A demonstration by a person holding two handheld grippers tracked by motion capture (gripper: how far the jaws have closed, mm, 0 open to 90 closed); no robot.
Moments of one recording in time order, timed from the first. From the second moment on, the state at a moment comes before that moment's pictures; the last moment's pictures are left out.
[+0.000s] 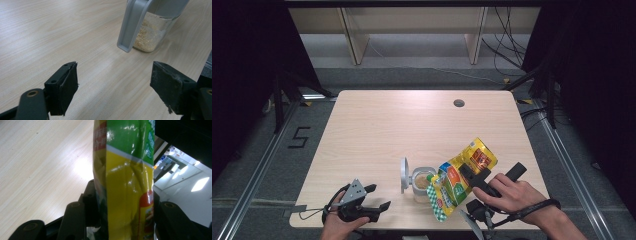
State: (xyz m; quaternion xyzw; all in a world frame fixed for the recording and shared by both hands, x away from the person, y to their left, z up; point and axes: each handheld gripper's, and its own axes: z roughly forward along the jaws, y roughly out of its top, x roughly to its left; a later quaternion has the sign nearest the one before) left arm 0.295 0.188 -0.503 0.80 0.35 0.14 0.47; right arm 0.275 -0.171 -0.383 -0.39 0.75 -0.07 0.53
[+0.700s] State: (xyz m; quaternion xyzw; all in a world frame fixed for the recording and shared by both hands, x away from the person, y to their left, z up) left arm 0.295 0.188 -0.504 0.80 0.35 0.14 0.47; right arm 0.287 -0.173 -0.390 -0.41 0.74 -0.05 0.52
